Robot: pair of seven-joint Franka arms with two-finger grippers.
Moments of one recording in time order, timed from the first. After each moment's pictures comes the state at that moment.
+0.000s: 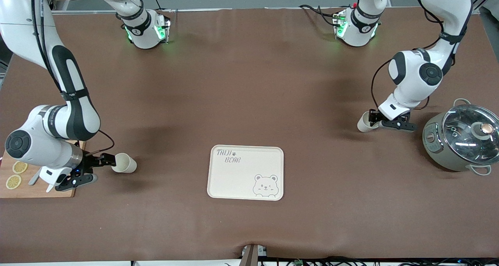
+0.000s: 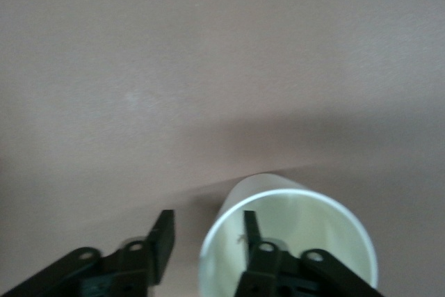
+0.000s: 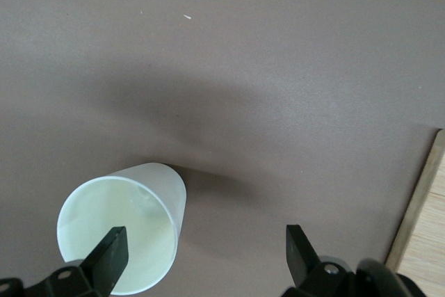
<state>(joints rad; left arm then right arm) 0.00 0.21 -0.01 -2.49 -0.04 2.82 0.21 -0.11 0.61 0.05 -1.64 0.02 2.24 -0.38</state>
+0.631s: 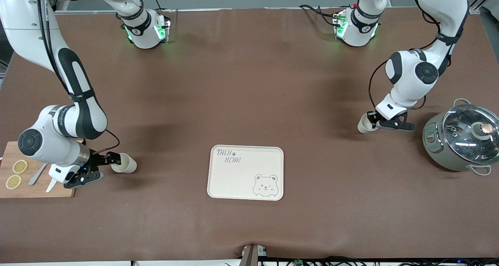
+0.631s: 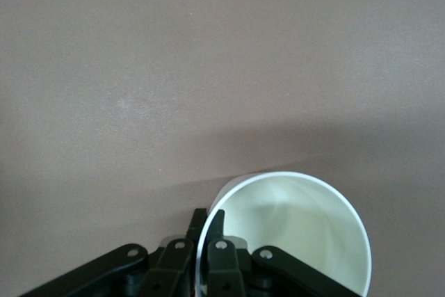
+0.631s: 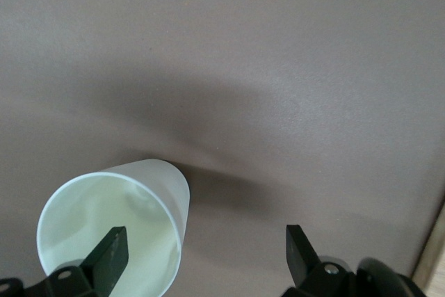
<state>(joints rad) -0.01 0.22 -0.01 -2.50 -0.04 2.86 0.18 -0.11 0.62 0.05 -1.70 0.02 2.32 -0.40</state>
